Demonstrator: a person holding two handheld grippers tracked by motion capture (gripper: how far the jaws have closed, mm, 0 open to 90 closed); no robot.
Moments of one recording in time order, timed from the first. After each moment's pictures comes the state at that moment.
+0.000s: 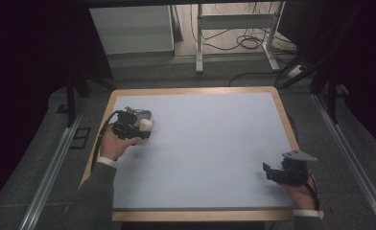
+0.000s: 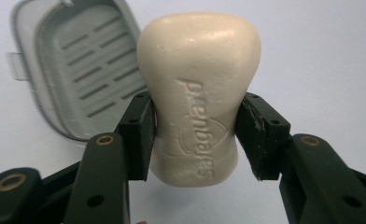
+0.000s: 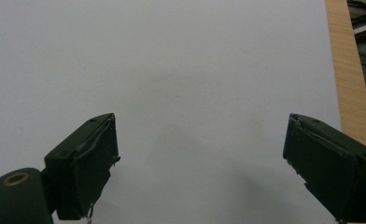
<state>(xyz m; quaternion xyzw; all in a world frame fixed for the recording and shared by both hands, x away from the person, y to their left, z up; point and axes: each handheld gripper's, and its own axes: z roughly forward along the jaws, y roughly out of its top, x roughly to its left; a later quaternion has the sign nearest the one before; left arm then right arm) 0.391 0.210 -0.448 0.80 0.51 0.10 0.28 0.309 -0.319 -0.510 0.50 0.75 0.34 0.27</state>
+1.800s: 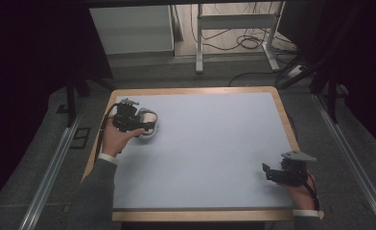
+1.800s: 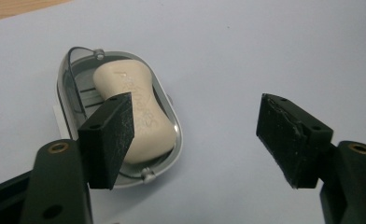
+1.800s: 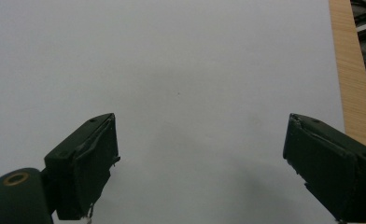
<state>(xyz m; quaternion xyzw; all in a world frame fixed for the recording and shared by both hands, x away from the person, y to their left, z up) 0.402 0.210 -0.434 0.78 0.50 0.12 0.35 0.310 -0.318 -0.512 0.50 0.76 0.33 0.27</state>
